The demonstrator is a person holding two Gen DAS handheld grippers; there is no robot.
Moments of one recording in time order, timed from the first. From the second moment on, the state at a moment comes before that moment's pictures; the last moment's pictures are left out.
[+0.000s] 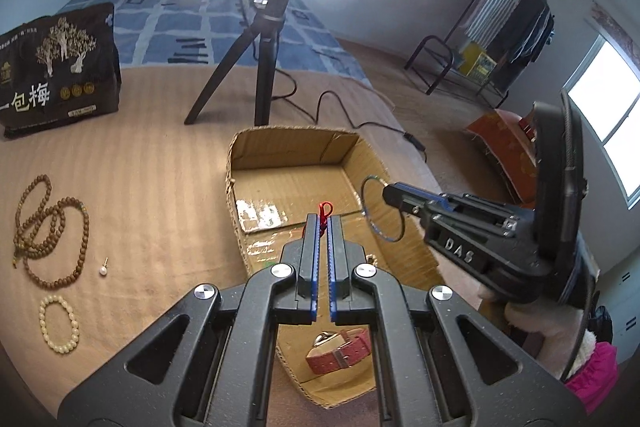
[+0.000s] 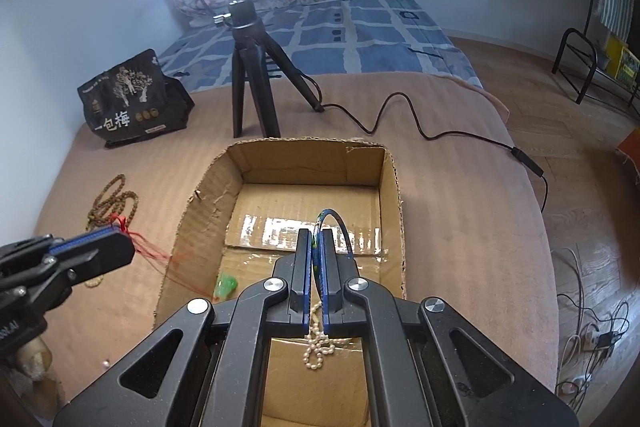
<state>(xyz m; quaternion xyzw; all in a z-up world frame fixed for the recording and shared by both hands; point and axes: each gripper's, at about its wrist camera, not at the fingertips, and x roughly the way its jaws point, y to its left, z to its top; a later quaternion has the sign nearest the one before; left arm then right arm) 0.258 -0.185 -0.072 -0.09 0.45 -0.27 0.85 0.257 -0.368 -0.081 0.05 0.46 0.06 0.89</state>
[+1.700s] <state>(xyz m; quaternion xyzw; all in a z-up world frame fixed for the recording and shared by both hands) 0.225 -0.132 -0.058 -0.03 0.45 -0.23 0.86 0.209 -0.346 -0.038 0.05 0.41 0.01 0.91</state>
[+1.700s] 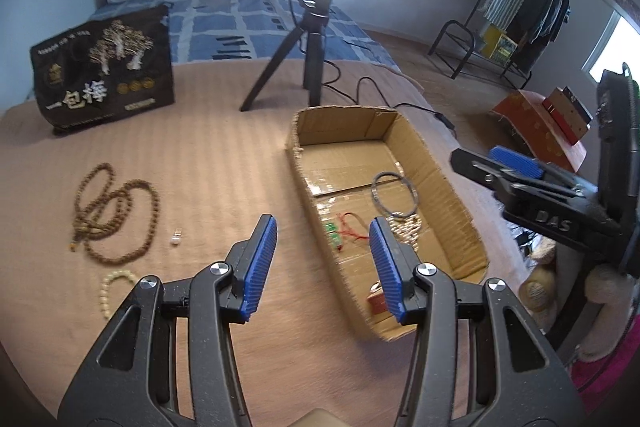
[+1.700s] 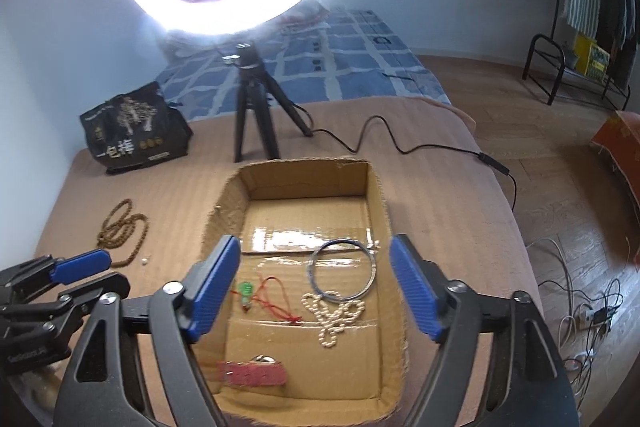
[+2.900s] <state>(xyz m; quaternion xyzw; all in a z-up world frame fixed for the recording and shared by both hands) 0.232 0.076 -0.134 -0.13 0.51 -0.10 0.84 0.152 -0.184 -0.071 -0.01 0.48 0.18 0.86</state>
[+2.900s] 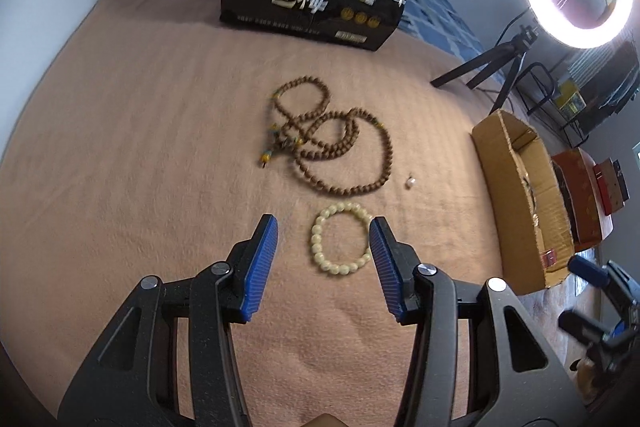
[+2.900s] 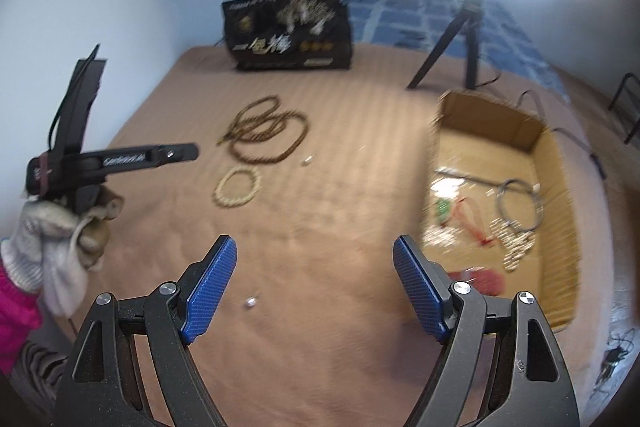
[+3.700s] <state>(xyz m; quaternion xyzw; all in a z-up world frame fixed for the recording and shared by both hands) 0.247 0.042 -0.186 -0.08 0.56 -0.11 0.82 0.127 -0.123 -0.158 -0.09 0.56 0.26 0.78</state>
